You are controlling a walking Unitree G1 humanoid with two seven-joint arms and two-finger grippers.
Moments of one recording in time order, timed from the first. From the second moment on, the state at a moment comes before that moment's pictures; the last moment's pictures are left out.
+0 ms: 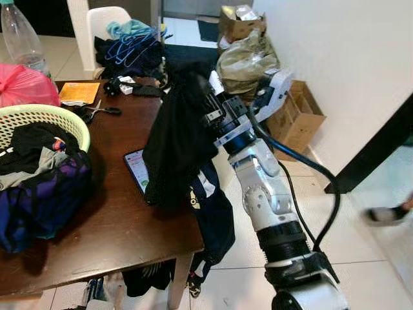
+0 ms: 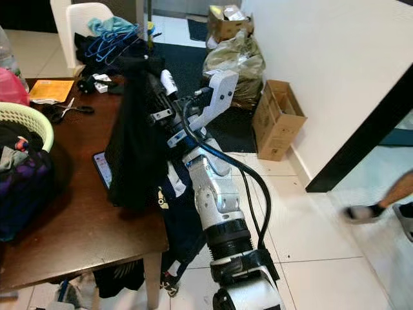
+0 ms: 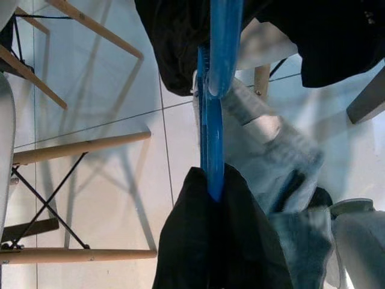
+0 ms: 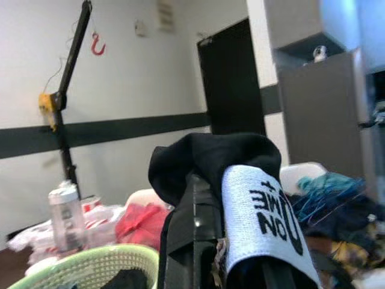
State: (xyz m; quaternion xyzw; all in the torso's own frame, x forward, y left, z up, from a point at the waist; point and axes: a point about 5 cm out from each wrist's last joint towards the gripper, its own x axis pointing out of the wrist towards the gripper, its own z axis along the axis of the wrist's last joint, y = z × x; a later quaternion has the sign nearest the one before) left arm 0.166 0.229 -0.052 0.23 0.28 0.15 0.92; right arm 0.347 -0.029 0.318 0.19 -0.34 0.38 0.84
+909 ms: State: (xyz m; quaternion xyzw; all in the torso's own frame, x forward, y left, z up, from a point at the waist) left arm 0.156 0.223 -0.052 0.22 0.28 0.16 0.92; right arm 0.353 0.049 0.270 -0.05 -0.23 0.50 0.83
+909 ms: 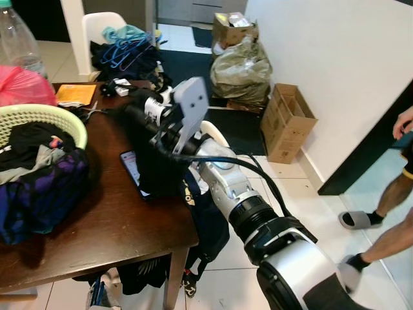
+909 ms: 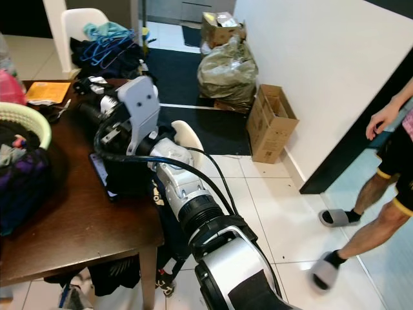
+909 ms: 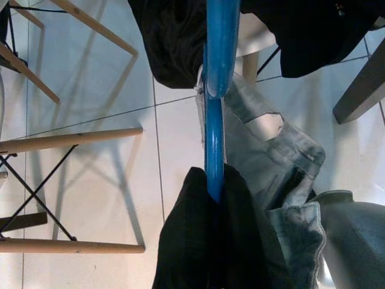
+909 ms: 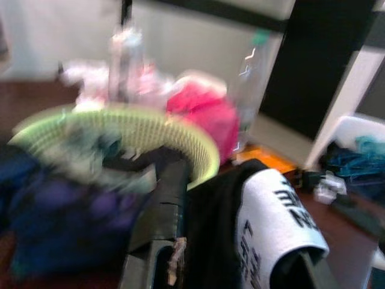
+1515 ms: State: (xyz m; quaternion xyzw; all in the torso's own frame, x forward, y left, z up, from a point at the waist) left arm 0.161 0.226 -0.050 0.22 0.28 0.16 0.92; right arm 0.346 0.032 0.242 -0.18 -0.16 0.62 0.74
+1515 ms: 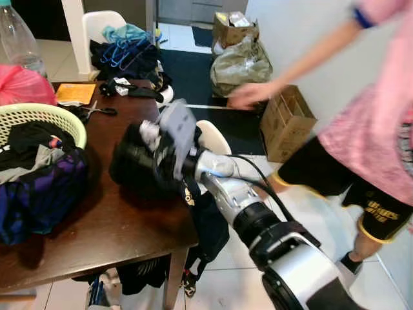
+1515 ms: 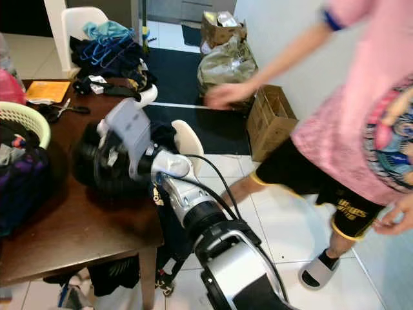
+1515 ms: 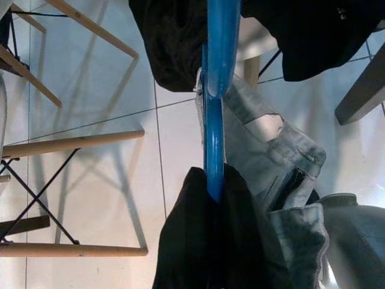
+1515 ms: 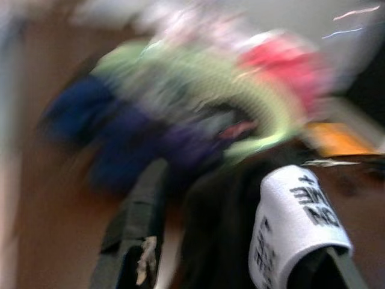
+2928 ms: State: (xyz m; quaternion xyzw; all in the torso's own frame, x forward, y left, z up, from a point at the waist) left arm 0.176 0.237 -0.046 0.23 0.28 0.12 0.92; right arm 0.298 -0.102 0.178 0.09 -0.20 0.18 0.96
